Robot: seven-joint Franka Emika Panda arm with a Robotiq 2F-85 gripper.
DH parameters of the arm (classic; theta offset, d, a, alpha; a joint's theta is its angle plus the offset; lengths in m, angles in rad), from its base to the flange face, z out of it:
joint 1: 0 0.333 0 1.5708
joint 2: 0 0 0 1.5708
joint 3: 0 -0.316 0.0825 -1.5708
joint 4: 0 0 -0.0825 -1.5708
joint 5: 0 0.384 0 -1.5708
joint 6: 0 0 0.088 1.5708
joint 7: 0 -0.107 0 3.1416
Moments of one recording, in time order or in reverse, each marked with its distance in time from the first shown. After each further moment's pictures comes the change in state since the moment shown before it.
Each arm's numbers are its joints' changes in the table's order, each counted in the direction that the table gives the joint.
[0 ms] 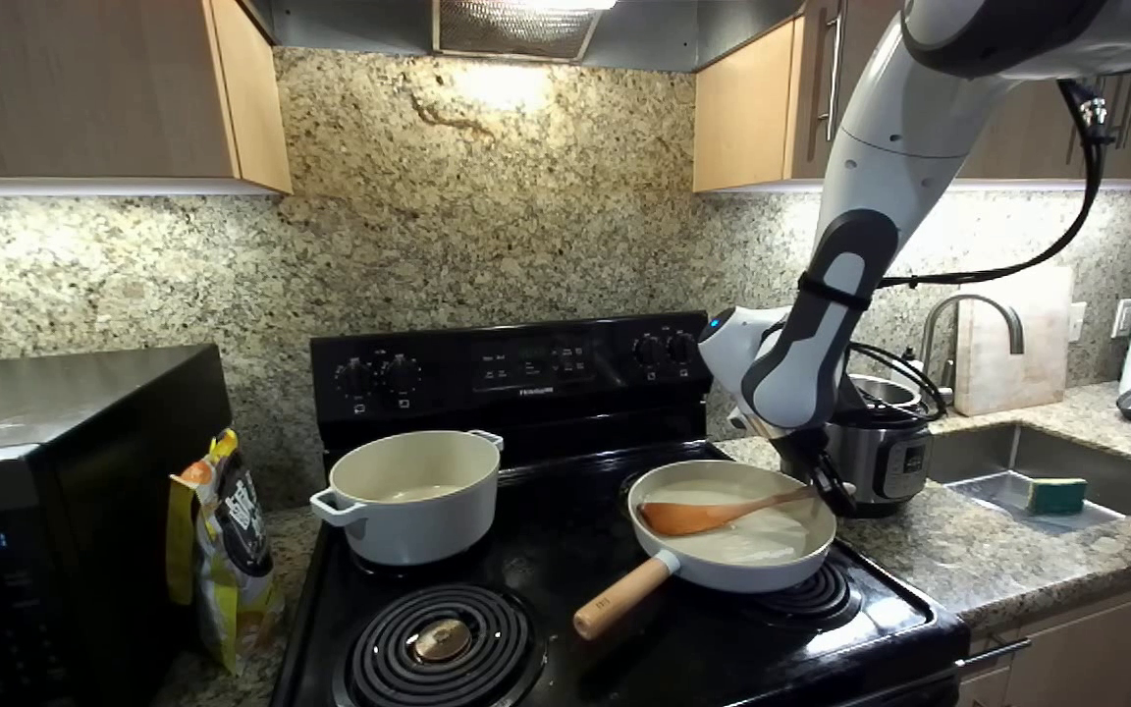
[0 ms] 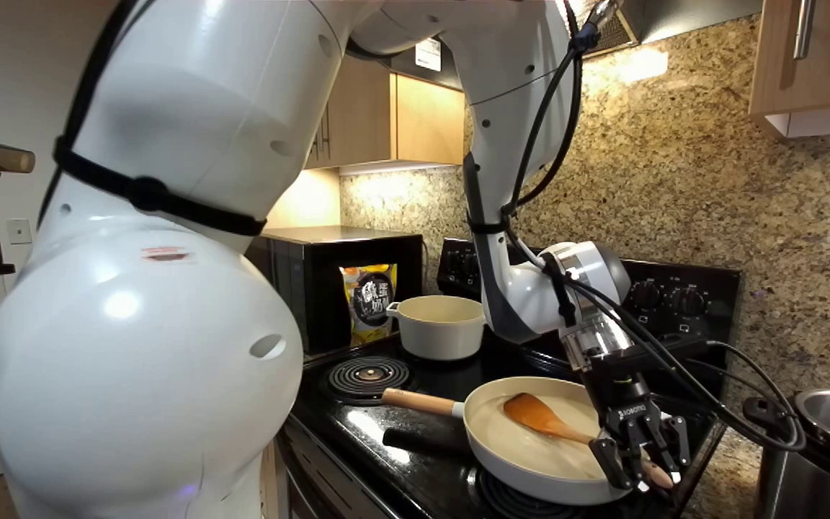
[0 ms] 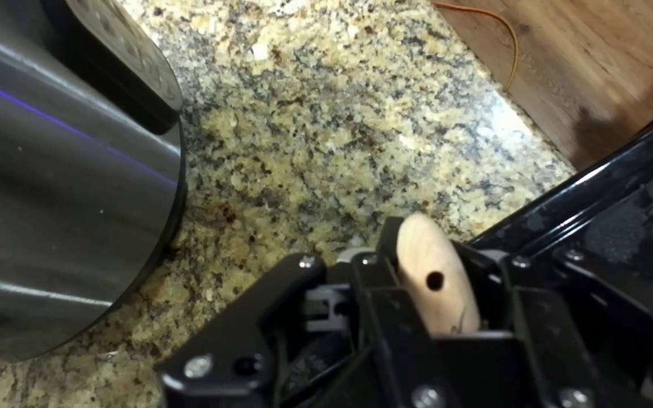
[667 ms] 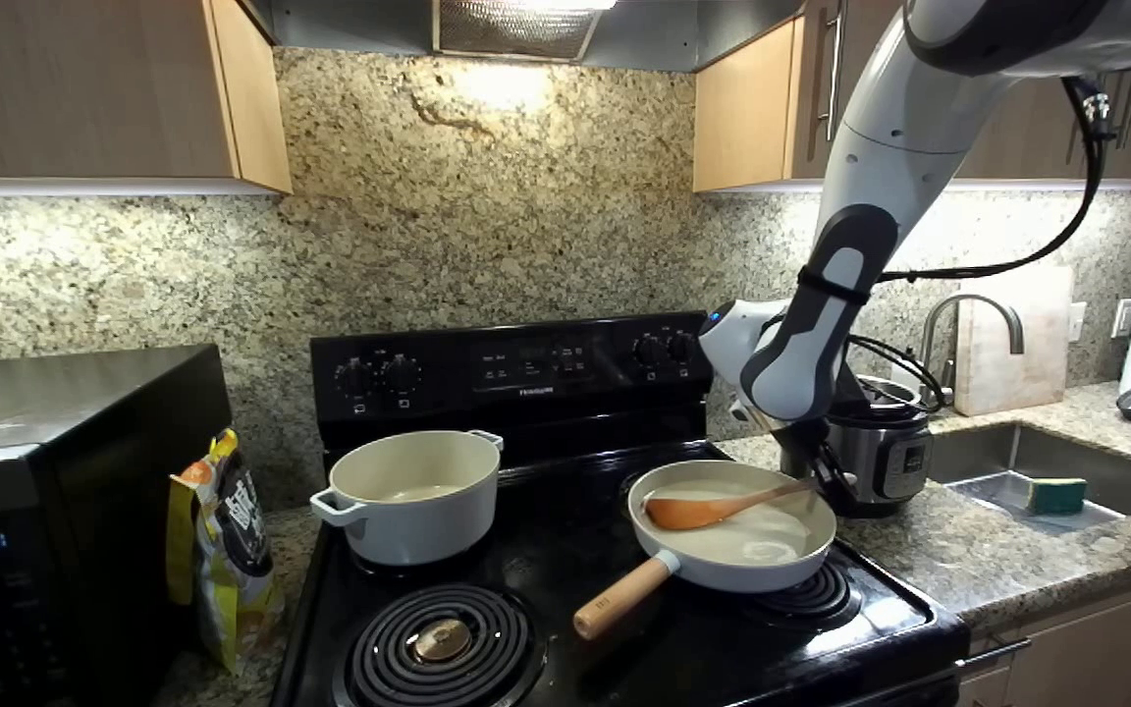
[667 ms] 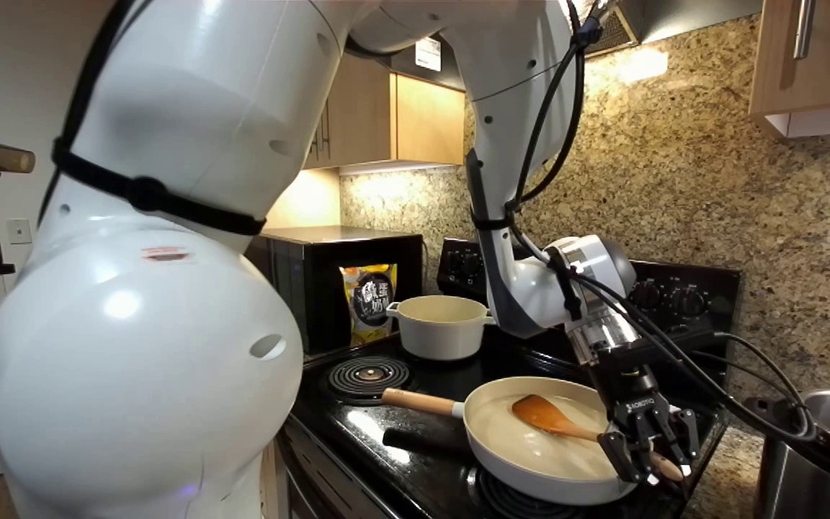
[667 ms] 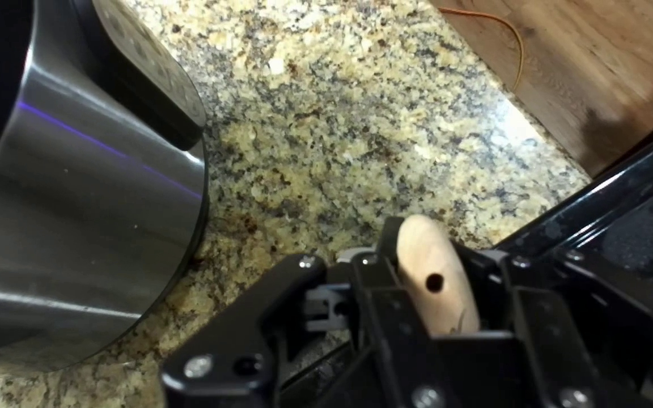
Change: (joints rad) arm 0.000 0.006 0.008 0.021 0.000 0.021 0.000
